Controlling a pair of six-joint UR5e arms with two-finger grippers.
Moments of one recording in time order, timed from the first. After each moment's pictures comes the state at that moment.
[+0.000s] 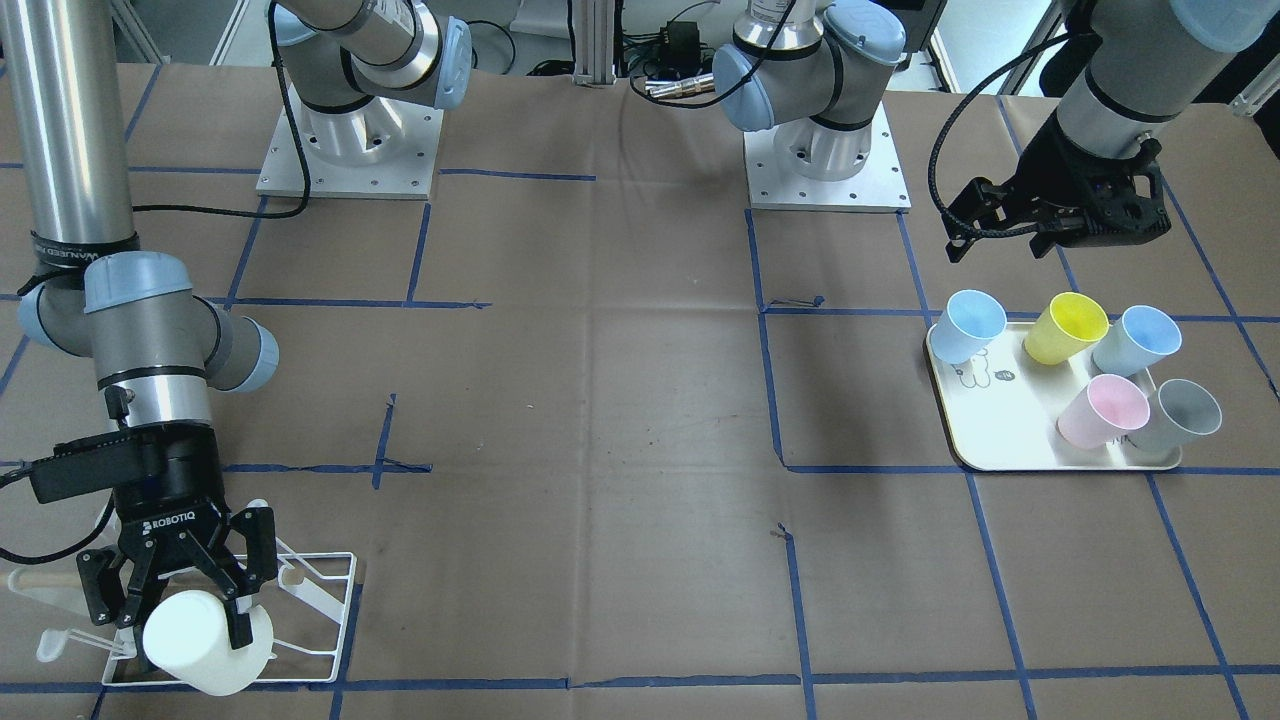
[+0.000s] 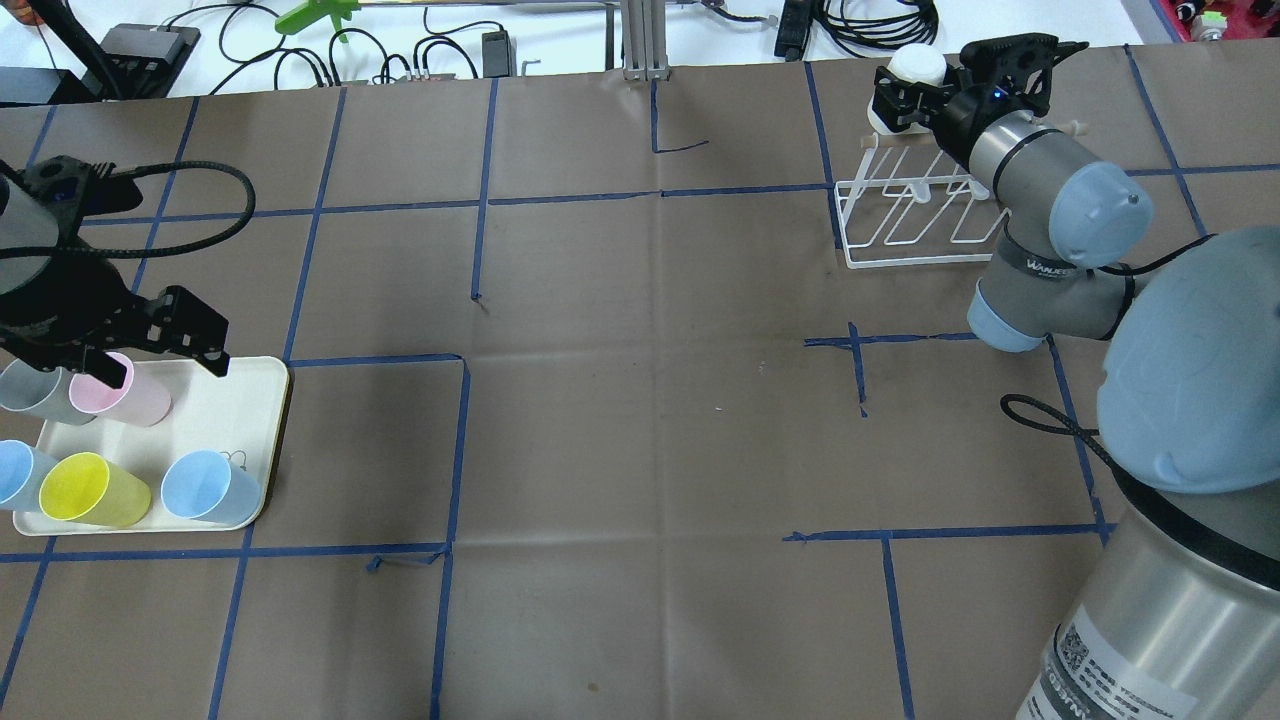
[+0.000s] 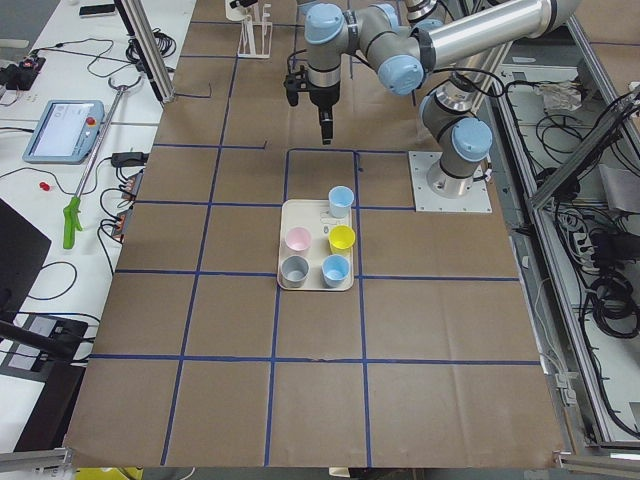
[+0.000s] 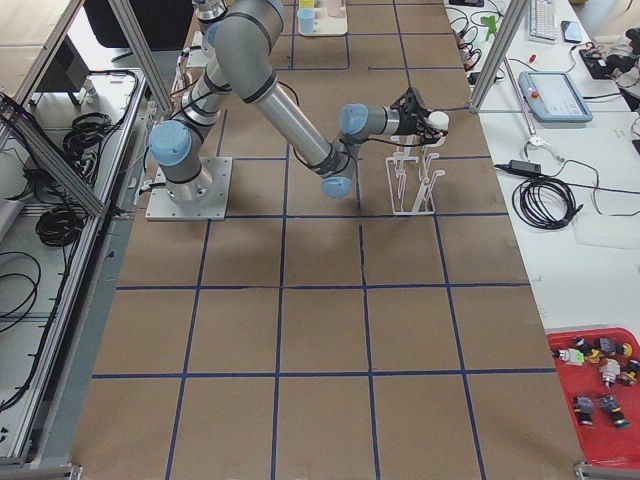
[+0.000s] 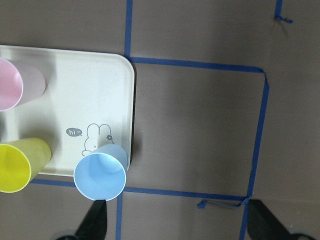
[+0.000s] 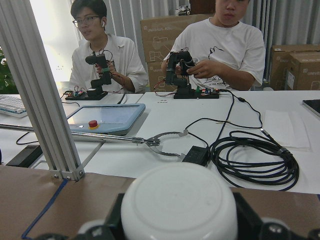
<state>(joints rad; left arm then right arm) -1.15 -1.38 -1.92 -1.46 1.59 0.33 1.33 -0.94 1.85 -3.71 -1.08 -0.07</state>
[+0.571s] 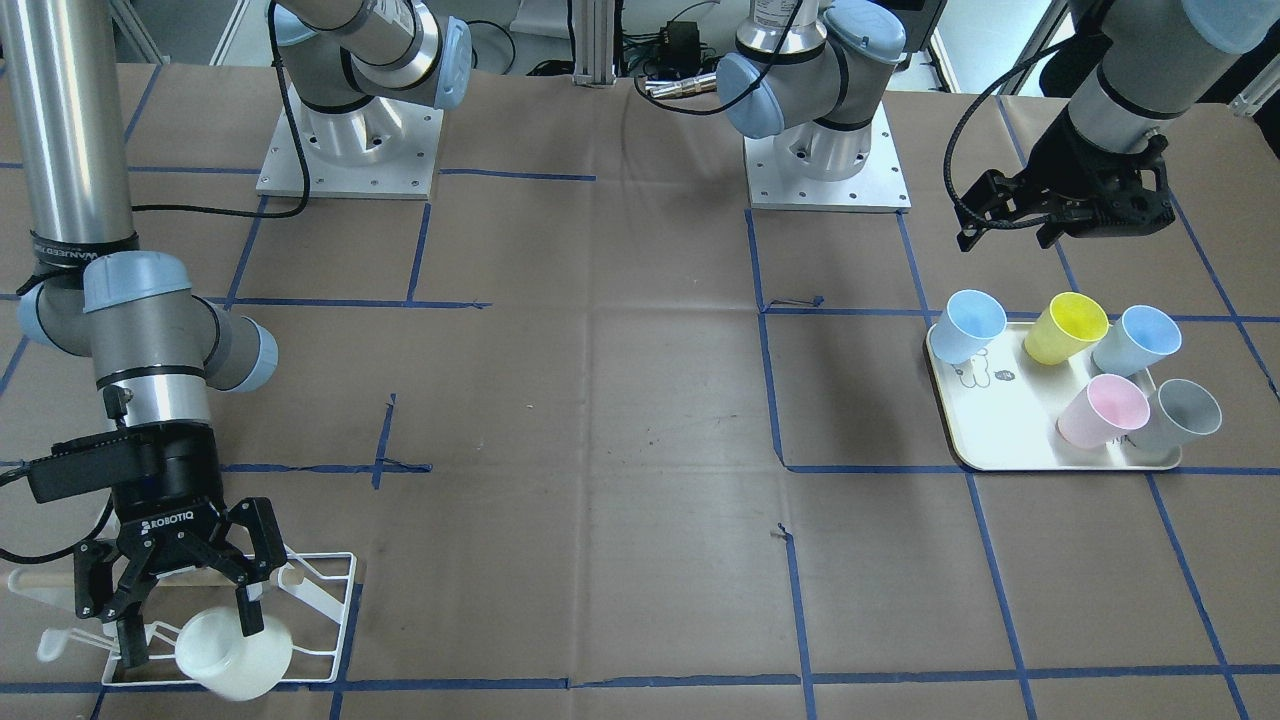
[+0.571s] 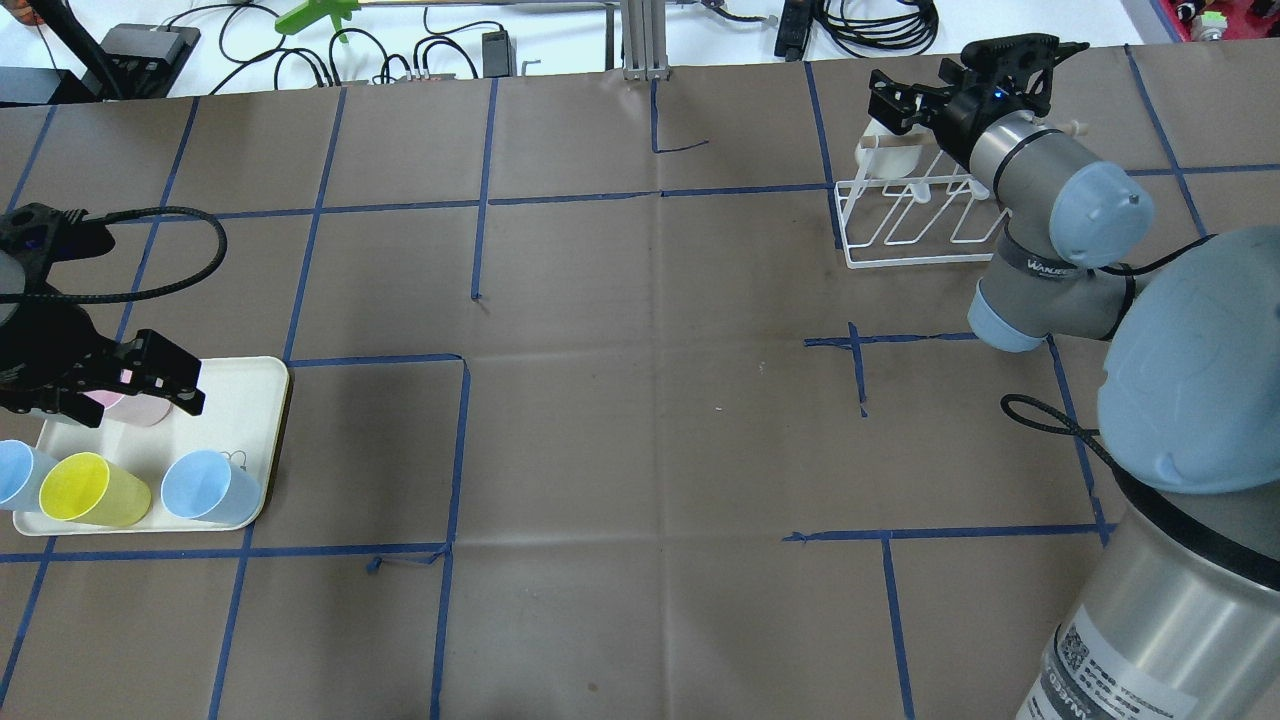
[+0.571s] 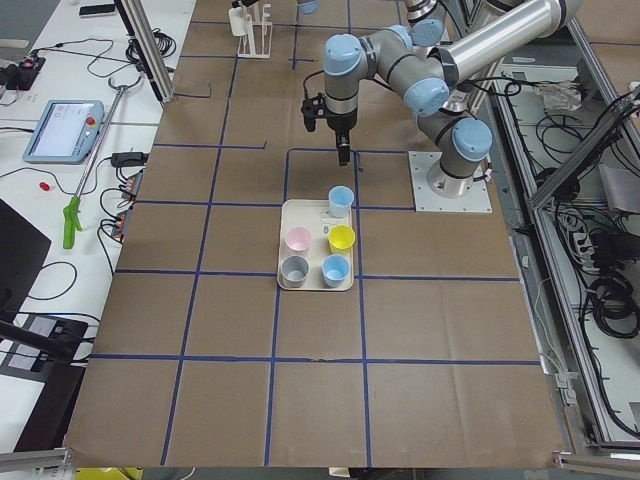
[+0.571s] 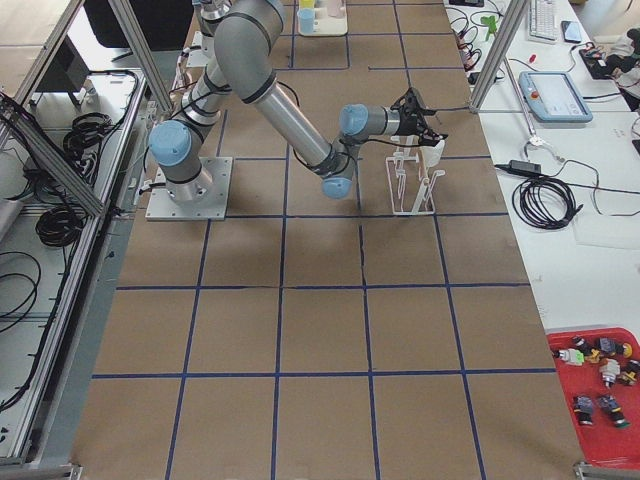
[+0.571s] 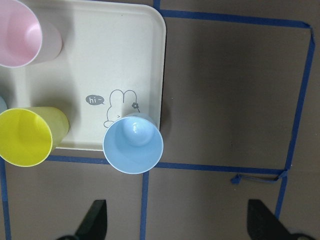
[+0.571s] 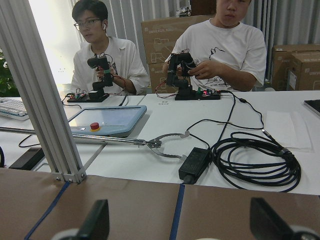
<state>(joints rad) -1.01 -1.36 -1.99 -1.45 1.59 0.49 1.33 -0.94 1.85 -3.71 -1.06 -0.06</state>
